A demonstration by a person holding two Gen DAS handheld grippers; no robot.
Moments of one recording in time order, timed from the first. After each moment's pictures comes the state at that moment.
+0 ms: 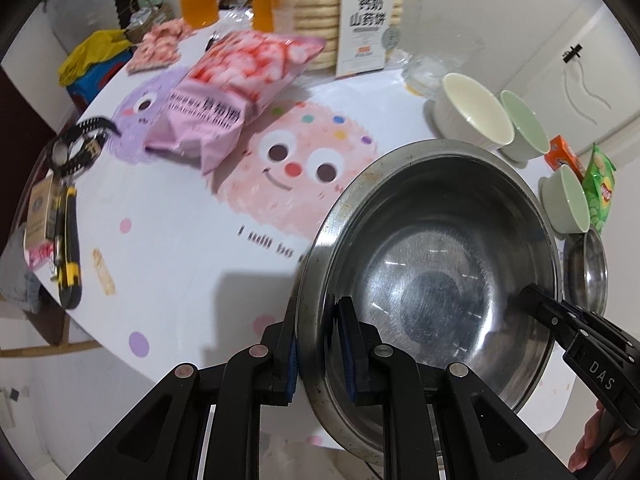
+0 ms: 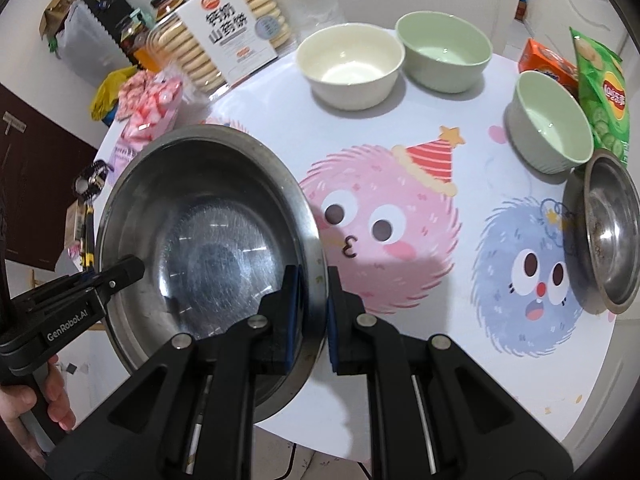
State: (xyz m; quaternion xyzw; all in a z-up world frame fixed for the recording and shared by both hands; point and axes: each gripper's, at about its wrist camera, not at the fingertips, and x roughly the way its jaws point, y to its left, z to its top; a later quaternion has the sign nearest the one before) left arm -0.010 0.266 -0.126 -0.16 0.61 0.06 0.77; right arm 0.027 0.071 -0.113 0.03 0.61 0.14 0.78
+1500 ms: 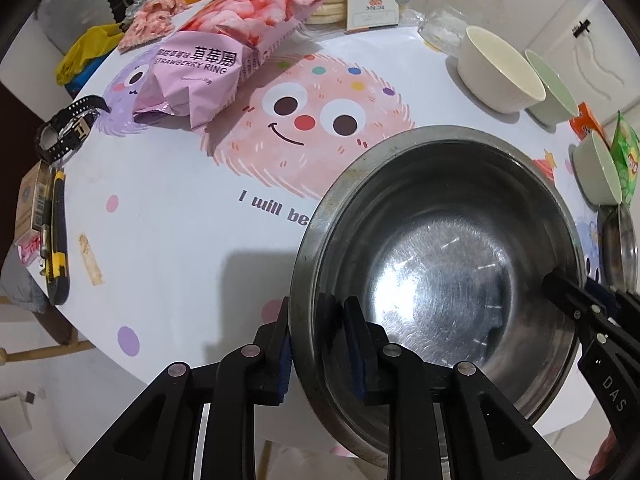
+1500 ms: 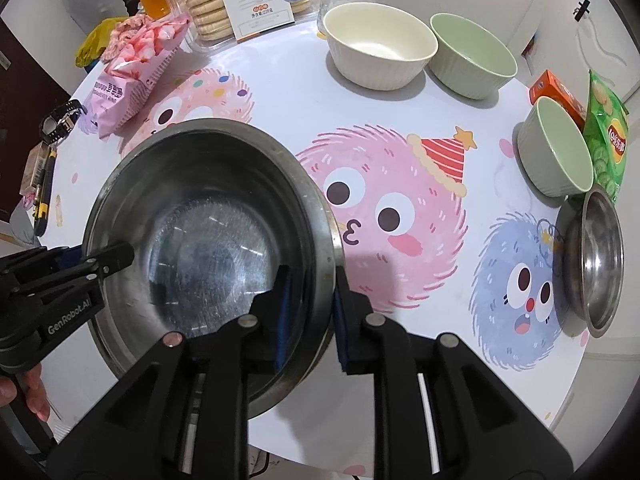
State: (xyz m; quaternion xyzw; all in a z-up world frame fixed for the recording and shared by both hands) left arm -0.011 0.255 -0.174 -0.12 0.64 0.06 0.75; right arm 0.019 0.103 -0.139 -0.09 0.61 0.12 0.78
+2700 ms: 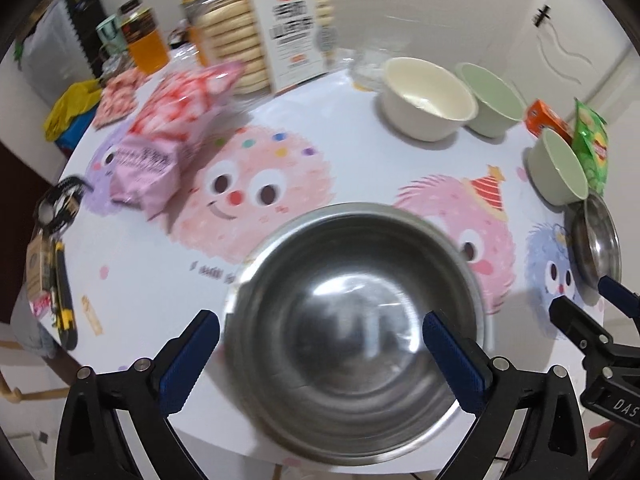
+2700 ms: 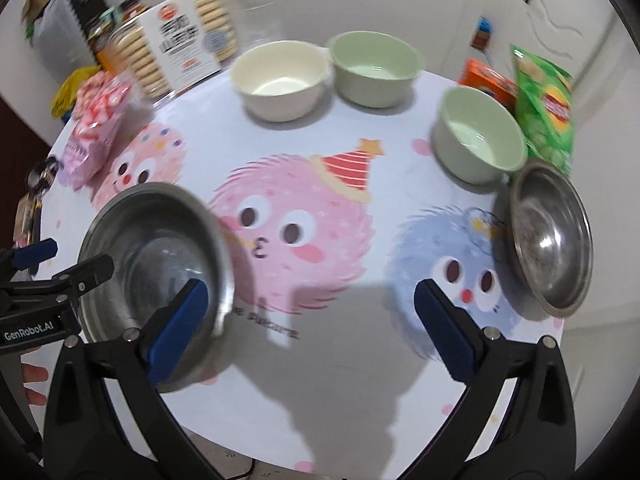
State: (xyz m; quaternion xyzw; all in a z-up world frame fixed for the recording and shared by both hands) left arm 0.017 0.194 -0.127 -0.07 0.60 0.03 0.80; right arm 0.018 0.009 -0.102 -0.03 0.56 0.05 0.82
